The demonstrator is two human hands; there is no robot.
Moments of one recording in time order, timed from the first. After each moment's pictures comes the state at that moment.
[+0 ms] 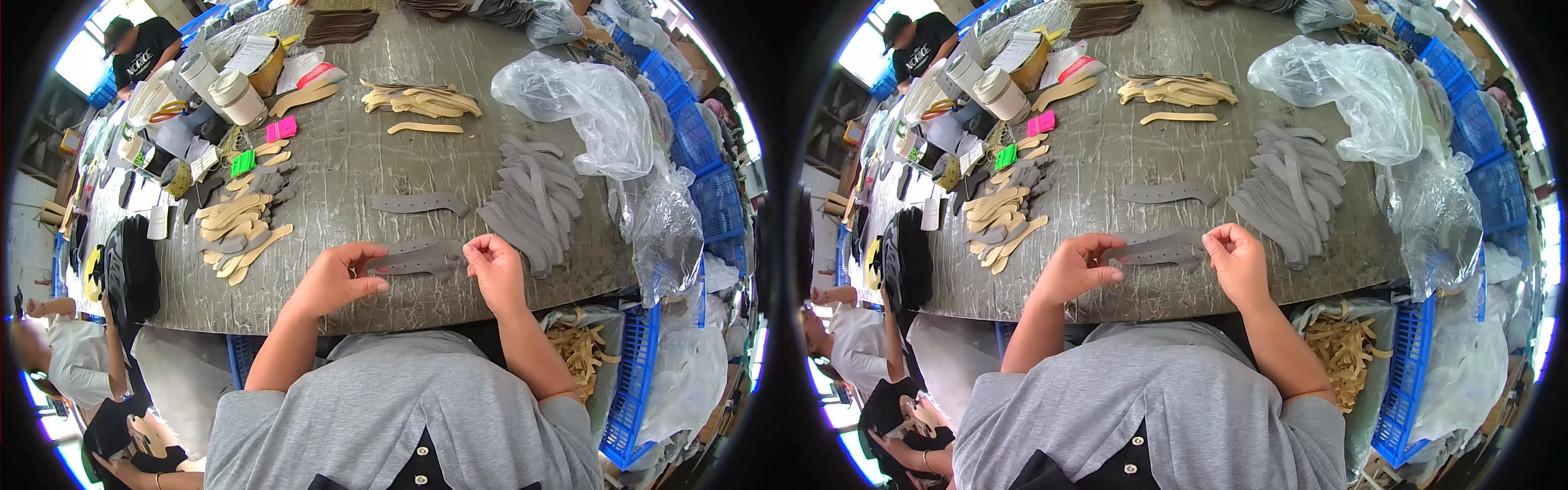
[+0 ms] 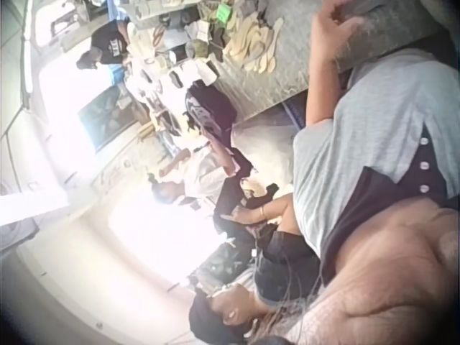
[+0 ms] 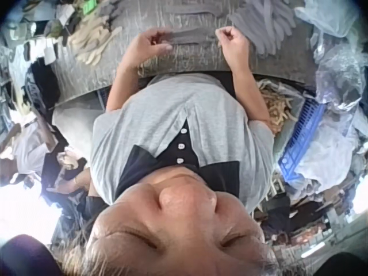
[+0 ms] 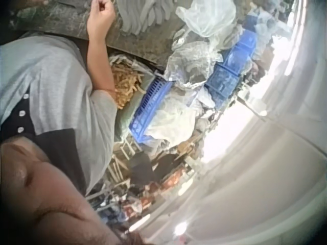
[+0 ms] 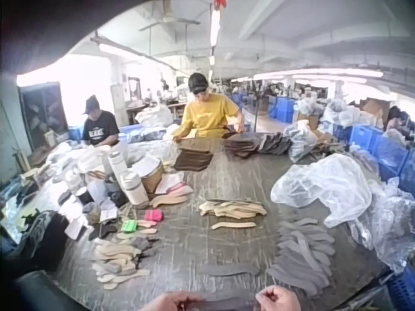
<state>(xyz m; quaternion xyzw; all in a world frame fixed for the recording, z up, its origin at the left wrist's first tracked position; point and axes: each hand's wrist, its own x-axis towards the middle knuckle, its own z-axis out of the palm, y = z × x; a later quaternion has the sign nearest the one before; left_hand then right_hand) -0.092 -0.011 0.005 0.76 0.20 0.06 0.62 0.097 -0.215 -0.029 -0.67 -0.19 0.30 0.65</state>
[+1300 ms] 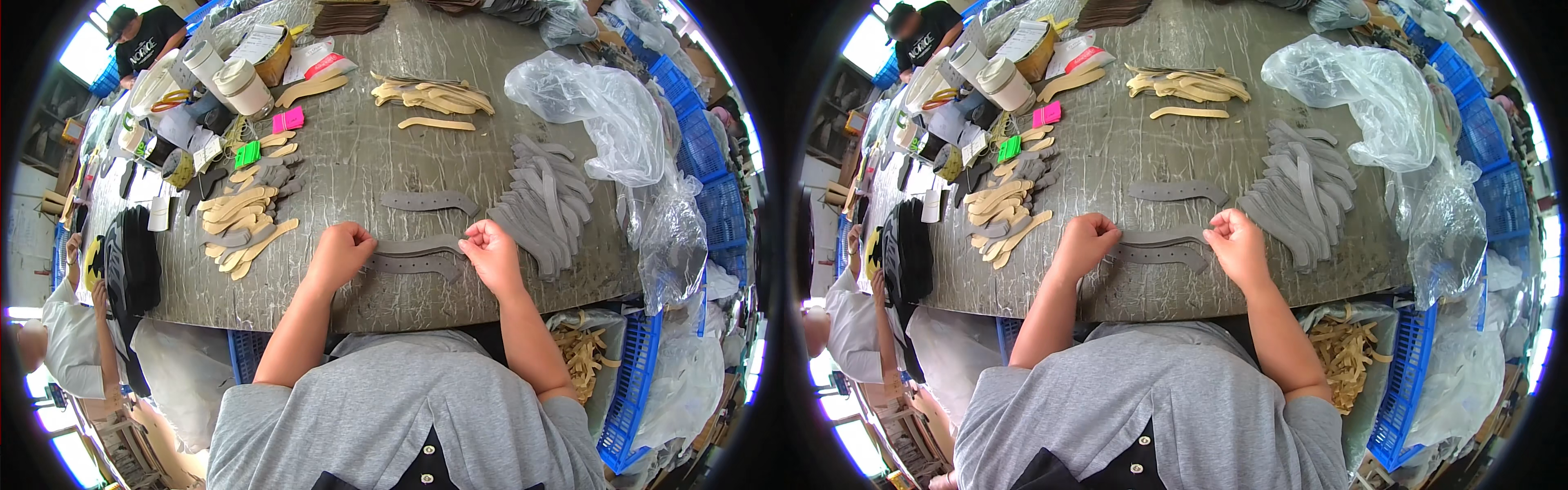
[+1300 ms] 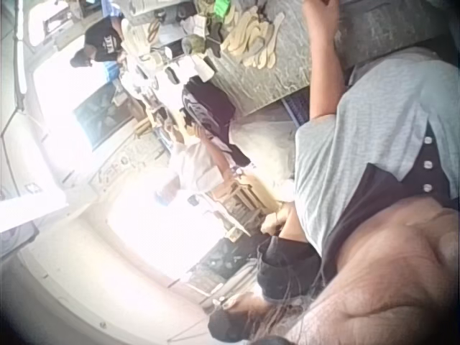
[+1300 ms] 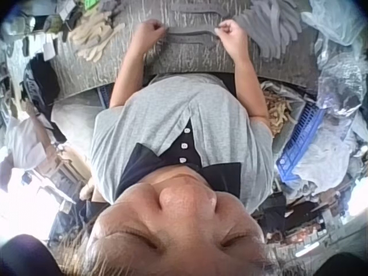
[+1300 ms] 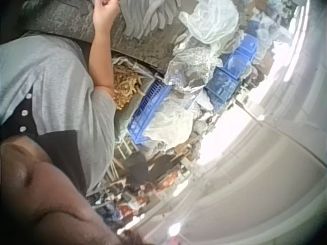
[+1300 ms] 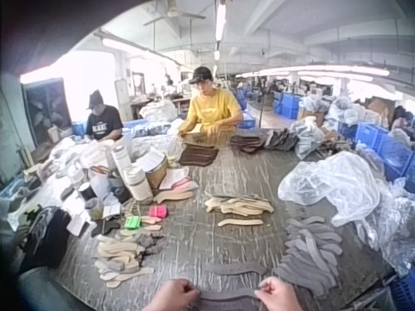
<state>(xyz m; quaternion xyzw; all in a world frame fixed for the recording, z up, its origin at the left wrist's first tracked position) -0.069 0.011 -0.034 0.80 0.37 0.08 0.47 0.120 -0.191 -0.067 -0.73 -0.26 0.28 0.56</state>
